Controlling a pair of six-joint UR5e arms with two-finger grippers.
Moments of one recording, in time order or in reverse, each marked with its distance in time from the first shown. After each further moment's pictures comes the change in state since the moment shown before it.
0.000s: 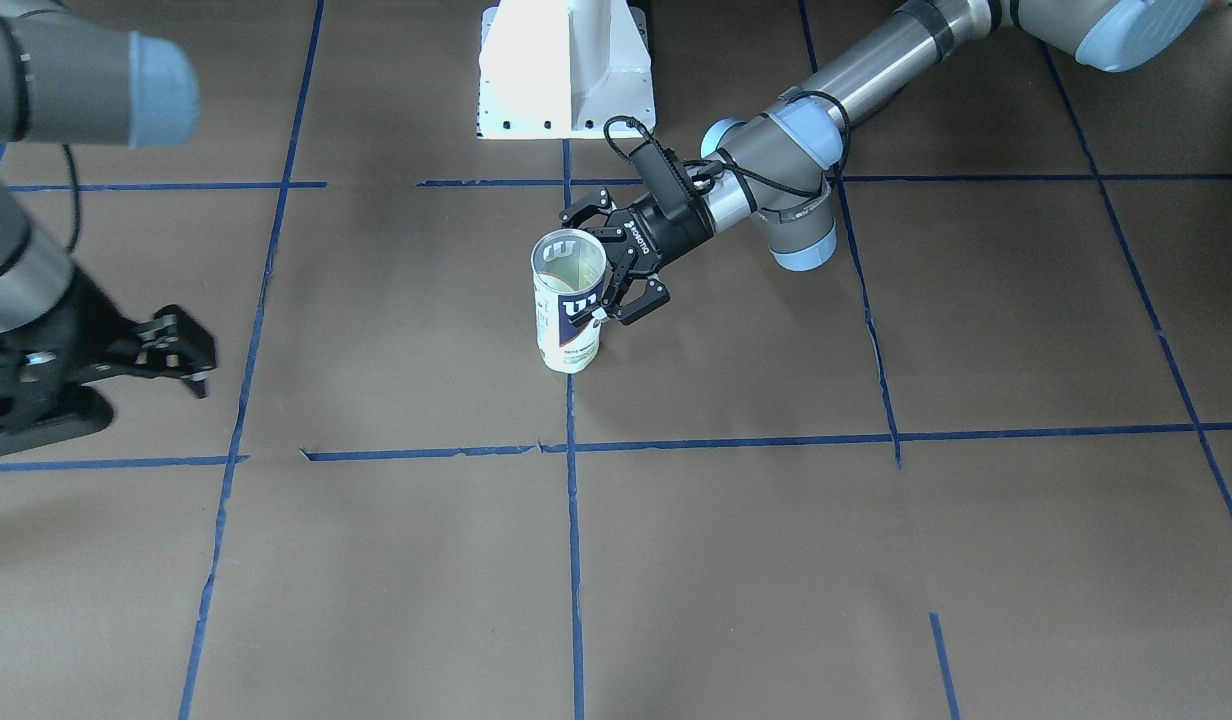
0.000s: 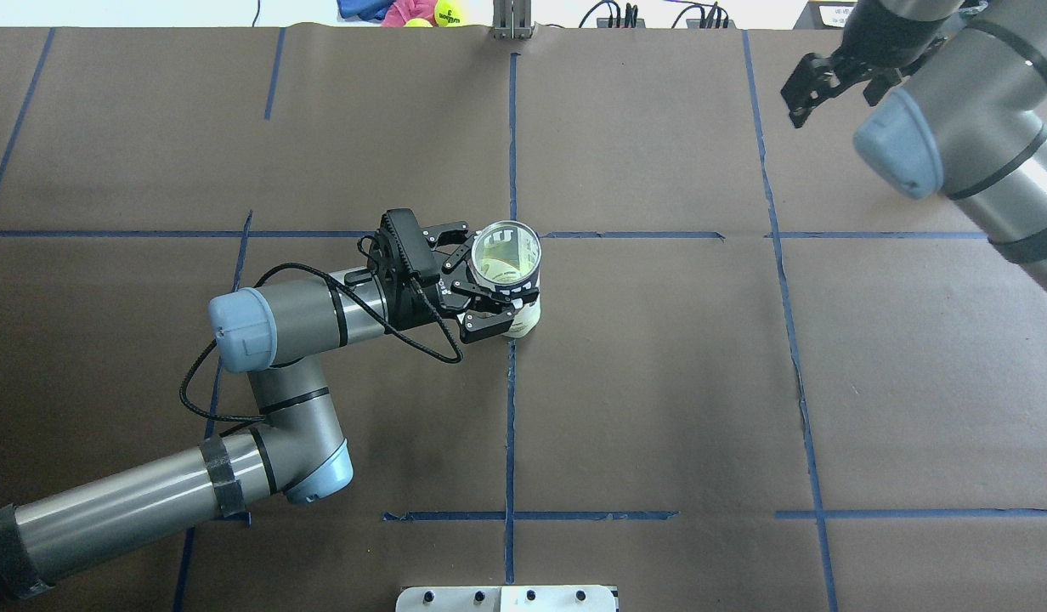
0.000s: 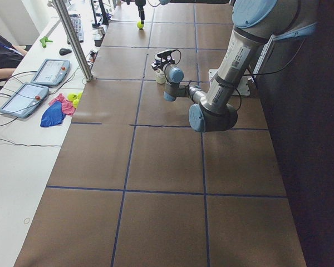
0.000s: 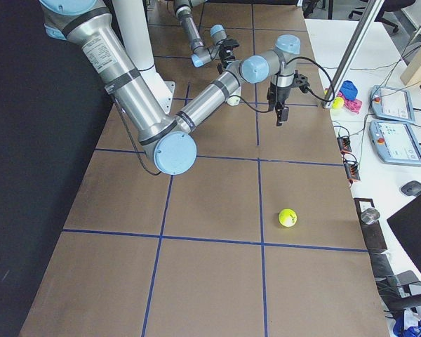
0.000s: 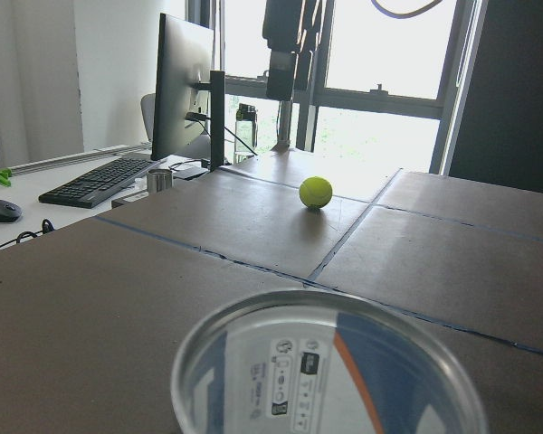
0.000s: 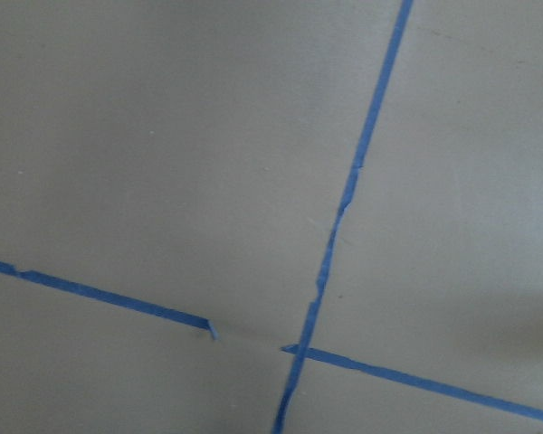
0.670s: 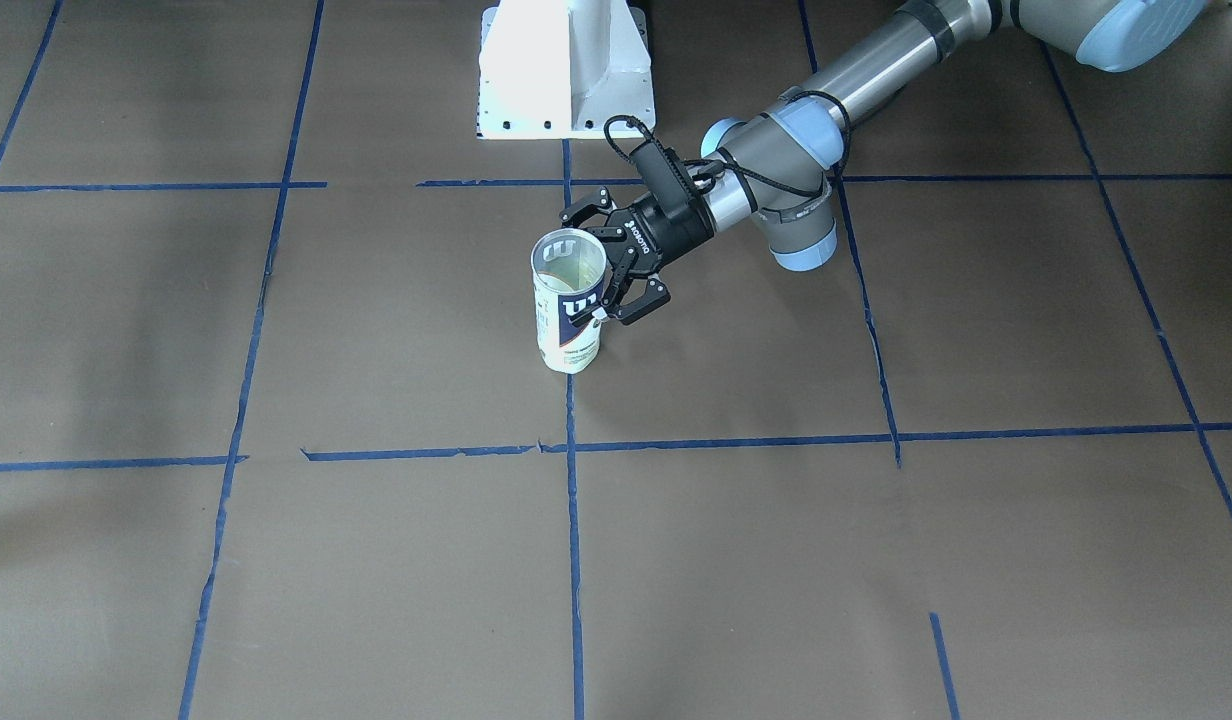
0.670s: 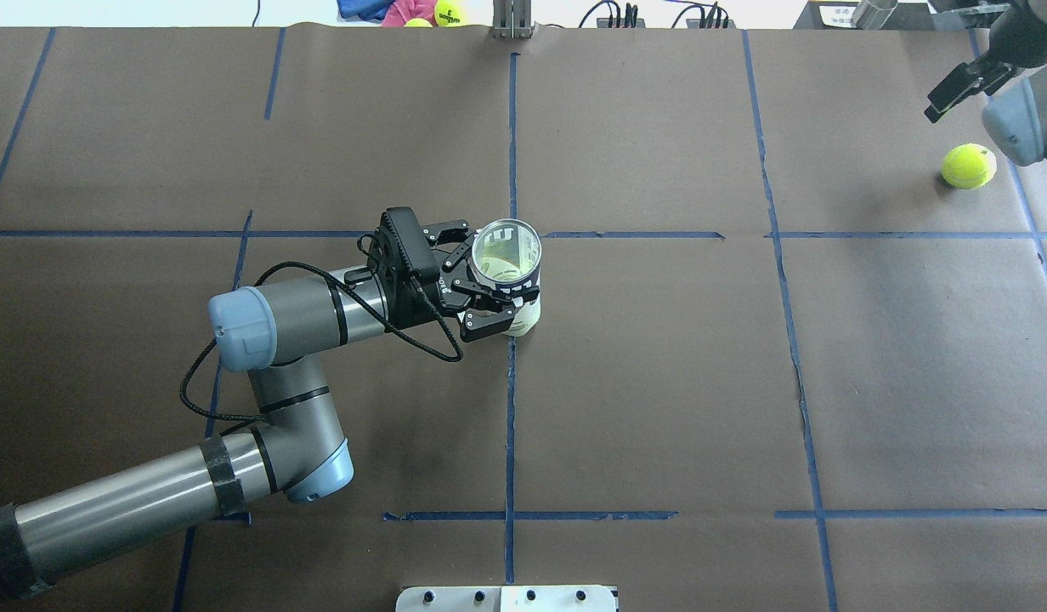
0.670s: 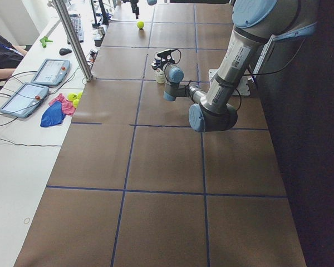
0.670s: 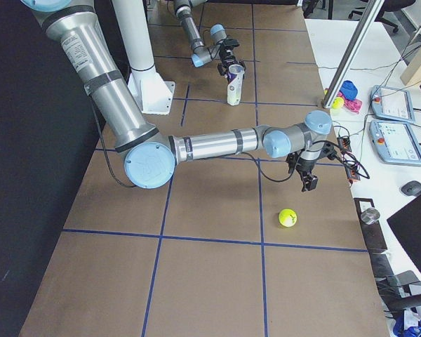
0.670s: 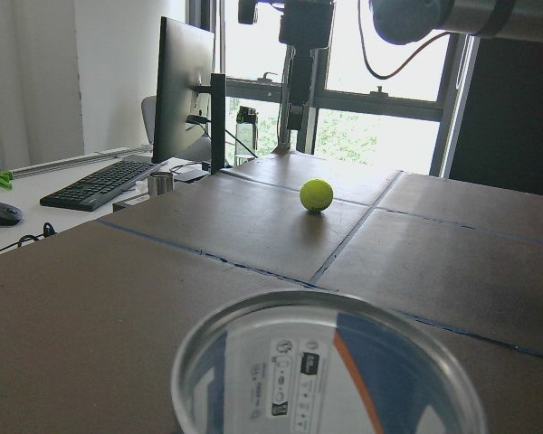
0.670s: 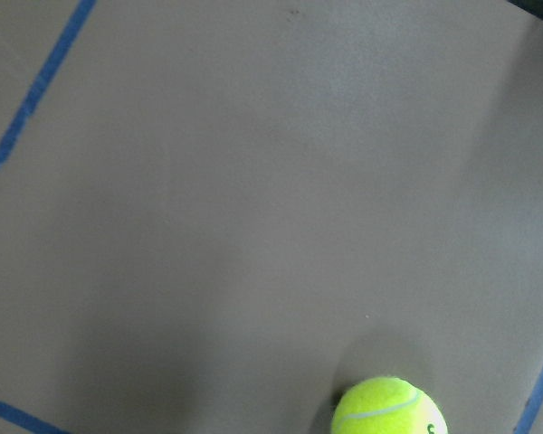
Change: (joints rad) left arm -0.001 -0.001 -0.001 0.000 0.001 0.000; right arm 0.161 -0.083 -0.484 0.482 0.050 -0.329
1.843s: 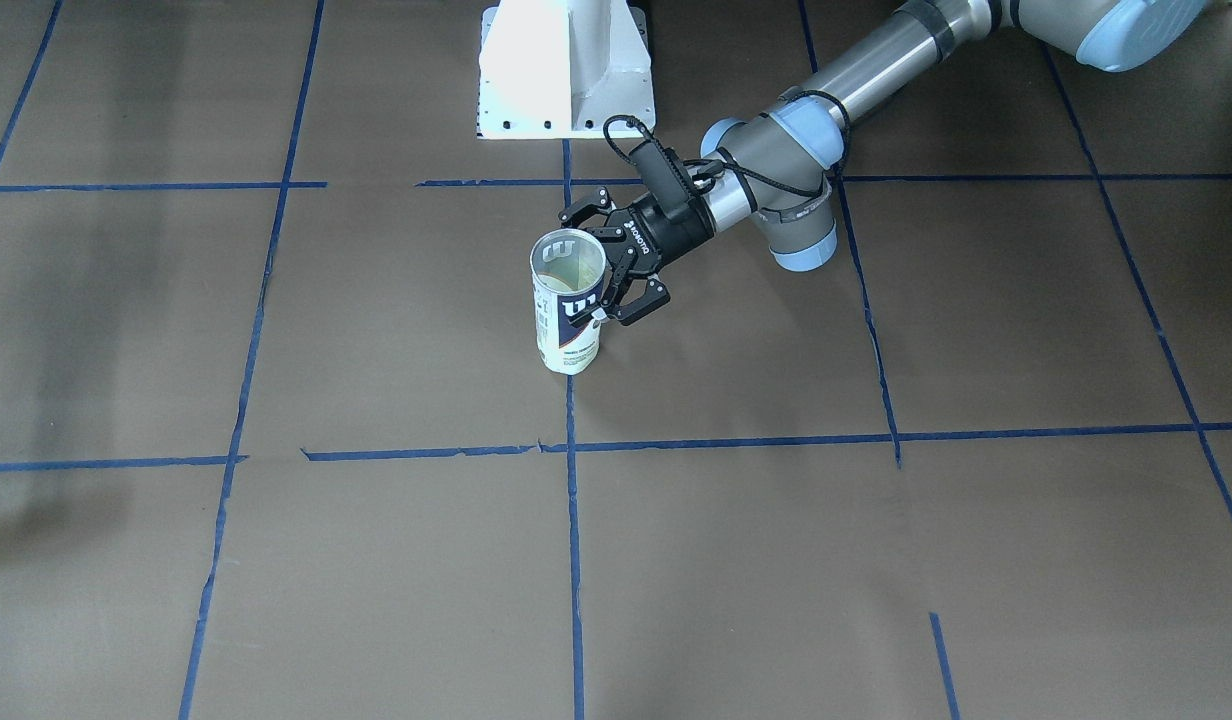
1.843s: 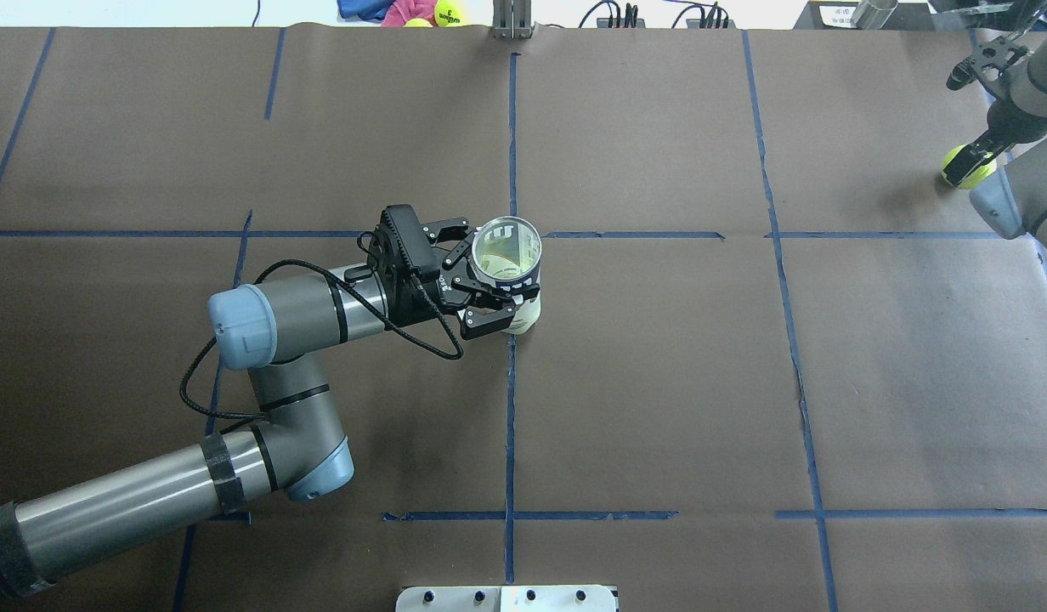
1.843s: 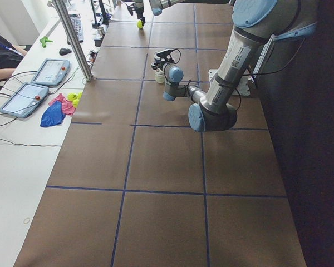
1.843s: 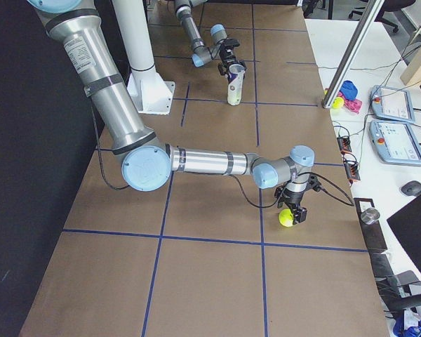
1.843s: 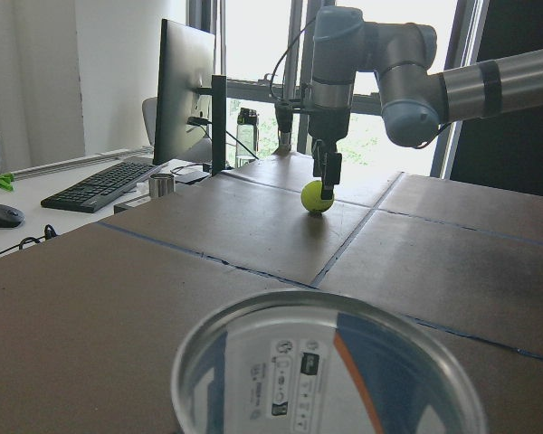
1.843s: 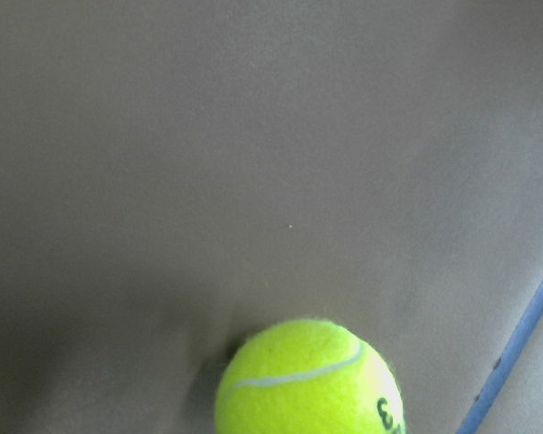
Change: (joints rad) left arm -0.003 -0.002 0.000 0.001 0.000 0.000; right arm -0.089 -0.036 -0.150 0.121 -0.206 -0.046
